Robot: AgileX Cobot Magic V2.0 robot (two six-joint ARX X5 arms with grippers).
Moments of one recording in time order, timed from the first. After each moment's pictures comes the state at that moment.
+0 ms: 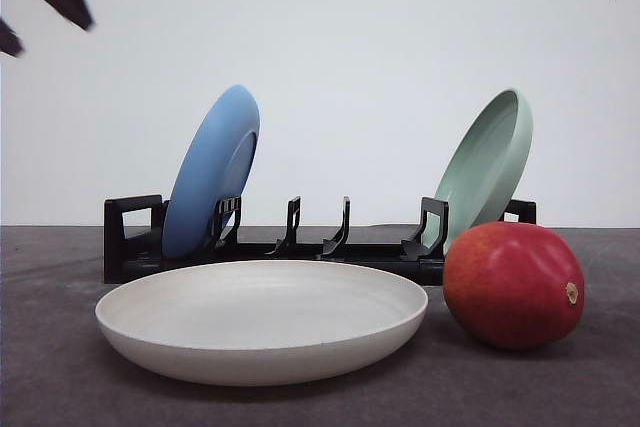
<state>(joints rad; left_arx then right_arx) -0.19 0.90 0.88 -0.59 0.22 -0.04 0.26 0.52 0.62 -0.54 -0.35 0.04</state>
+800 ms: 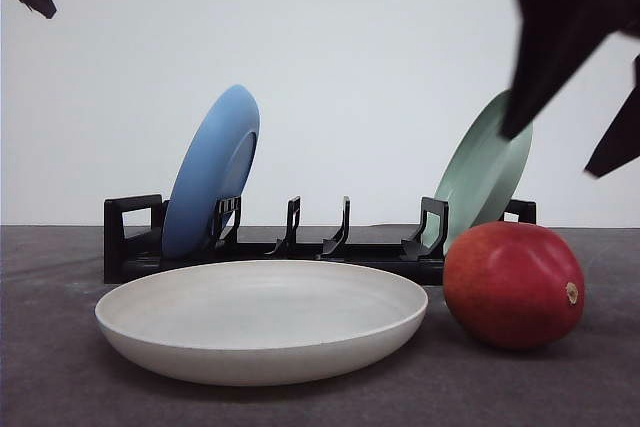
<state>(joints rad) -0.14 0.86 0.87 -0.60 0.24 -0.05 0.48 1.13 0.84 -0.69 -0.23 0.24</state>
